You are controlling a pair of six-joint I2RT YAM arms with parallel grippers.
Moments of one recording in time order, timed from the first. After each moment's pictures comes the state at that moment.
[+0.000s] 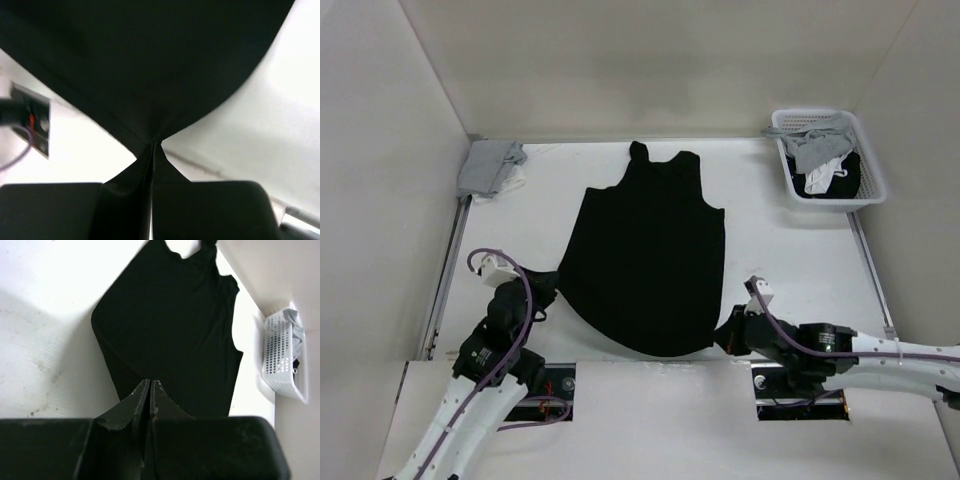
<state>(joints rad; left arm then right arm) -0.44 0.22 0.43 -0.59 -0.36 -0.98 1.33 0.48 0.40 -0.61 0.46 1.11</state>
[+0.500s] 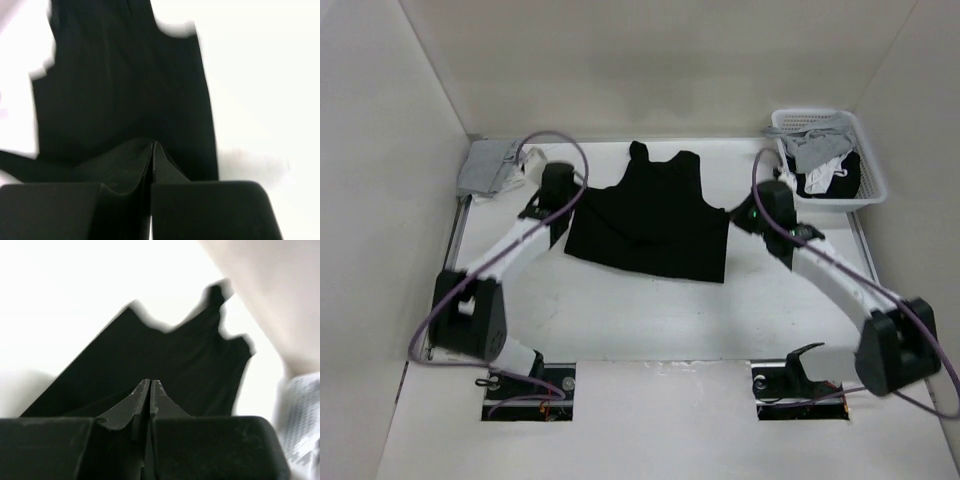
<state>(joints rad) -0.30 1.39 0.91 -0.03 -0.34 -0.95 0.38 1.22 0.81 -0.16 0.19 0.78</state>
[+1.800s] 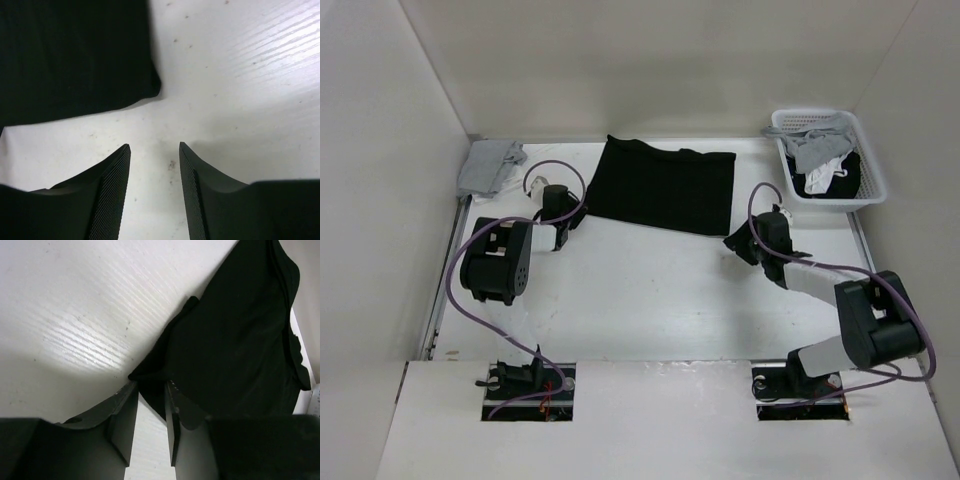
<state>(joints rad) -0.15 1.90 0.89 0.43 -0.09 -0.99 0.26 1.42 0.57 0.20 0.04 0.84</state>
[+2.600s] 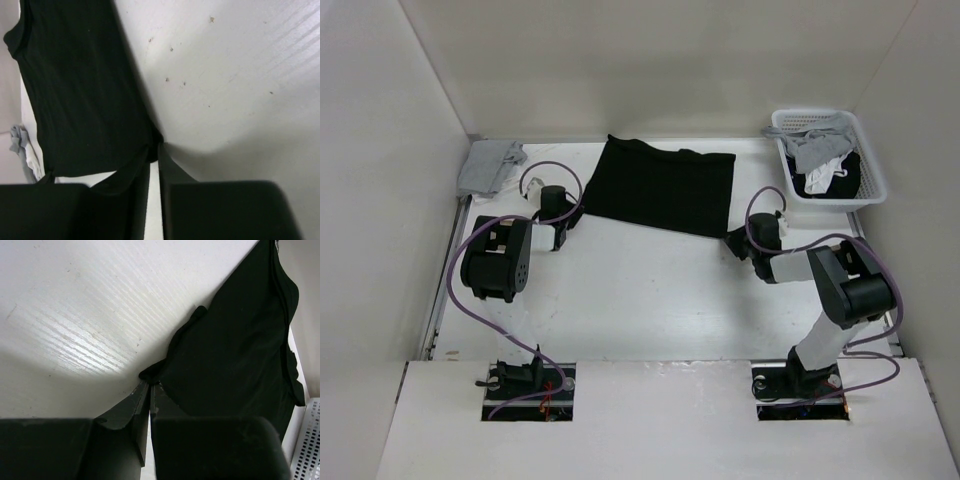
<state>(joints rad) -0.13 1.93 0.90 0.47 -0.11 -1.03 0.25 1.69 0.58 0.51 0.08 1.16</state>
